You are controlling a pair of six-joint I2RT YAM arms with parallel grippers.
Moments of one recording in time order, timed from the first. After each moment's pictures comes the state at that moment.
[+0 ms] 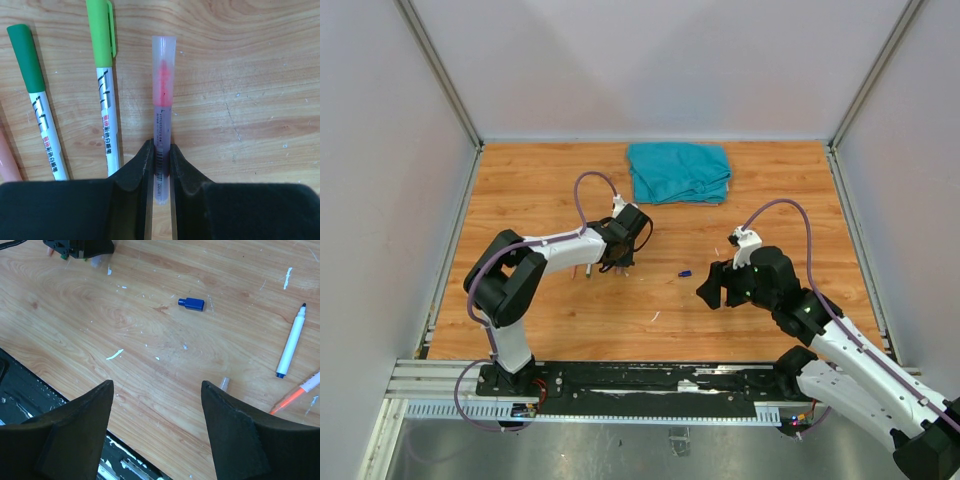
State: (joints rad) left arm -0.70 1.80 1.08 -0.37 -0.34 -0.51; right arm 0.63 0.71 0.55 -0.43 -0.10 0.35
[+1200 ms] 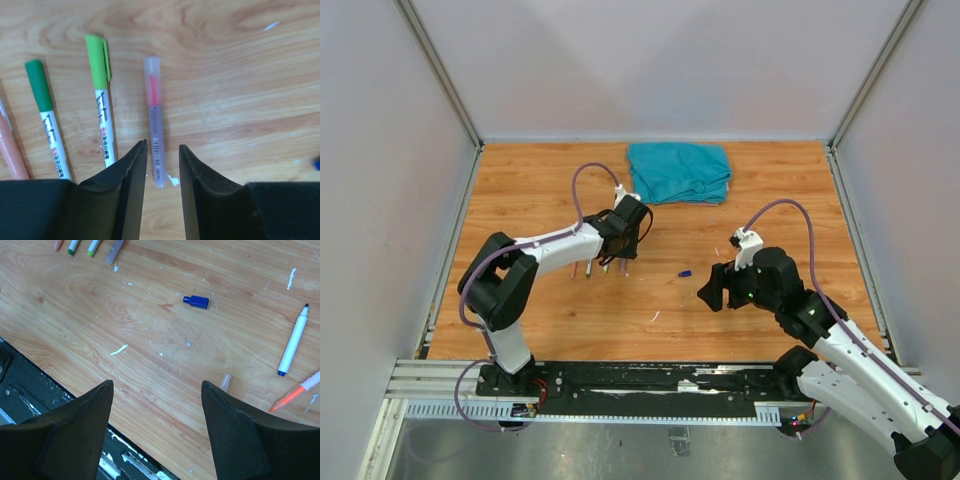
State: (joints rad) left arm -0.69 1.78 1.12 -0.37 -0.31 -0.47; right arm 0.63 0.69 0.56 -0.46 -0.12 0.34
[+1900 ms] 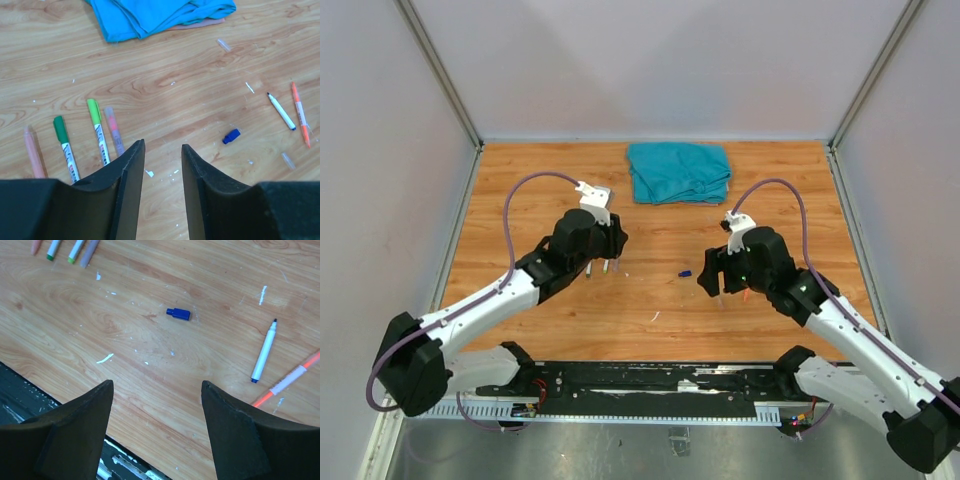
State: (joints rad) left arm -0.69 1.18 0.80 -0.04 -0.20 -0.32; right arm 0.63 0.82 0.71 -0.53 -0.05 0.28
